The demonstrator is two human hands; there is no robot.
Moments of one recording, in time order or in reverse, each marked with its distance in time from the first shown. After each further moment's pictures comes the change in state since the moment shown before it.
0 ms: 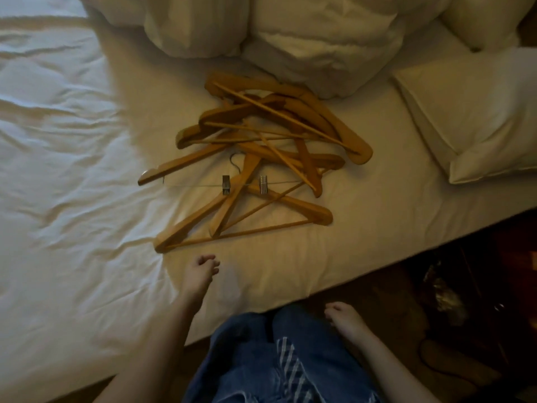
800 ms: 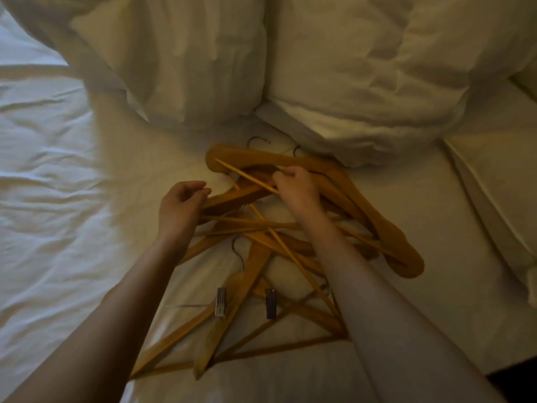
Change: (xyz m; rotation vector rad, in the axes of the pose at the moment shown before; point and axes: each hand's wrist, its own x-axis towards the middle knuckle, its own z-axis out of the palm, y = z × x) left_hand 0.171 0.279 0.013 -0.152 0.174 0.379; right_hand 0.047 -0.466 -0.051 0.123 0.192 -0.622
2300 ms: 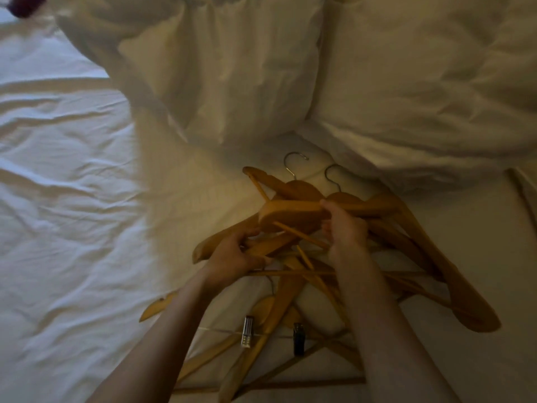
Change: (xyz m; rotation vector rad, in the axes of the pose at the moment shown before) left_hand 0.007 -0.015 -0.001 0.277 -0.512 -0.172; right_hand 0.021 0.011 0.012 0.638 0.164 0.497
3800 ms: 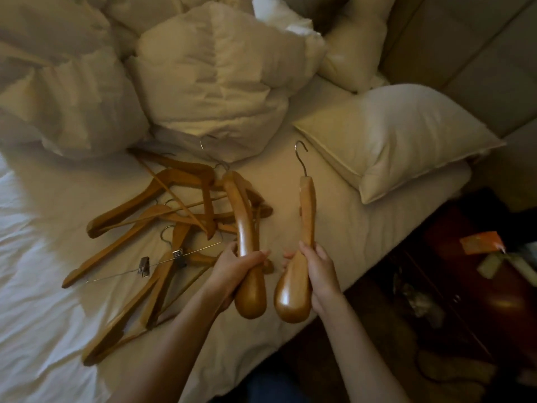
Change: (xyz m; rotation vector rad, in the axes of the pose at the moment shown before) left_hand -0.228 -0.001 0.223 -0.150 -0.250 0.039; right_hand -0.164 0.150 -0.312 0.263 -0.059 -0.226
